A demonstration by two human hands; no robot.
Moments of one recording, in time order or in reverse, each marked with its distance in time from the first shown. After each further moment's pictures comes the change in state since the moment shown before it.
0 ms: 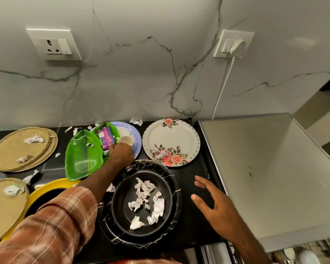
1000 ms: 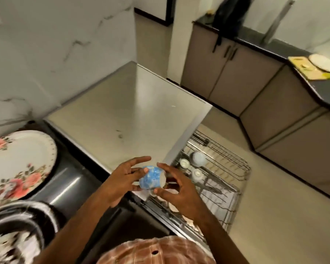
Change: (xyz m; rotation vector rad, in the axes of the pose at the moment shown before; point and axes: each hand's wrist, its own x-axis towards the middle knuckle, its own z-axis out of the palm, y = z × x) left_hand -0.245 0.373 0.027 -1.062 -1.005 0.498; right_hand -0.186 0.135 -0.108 0.518 0.600 0.258
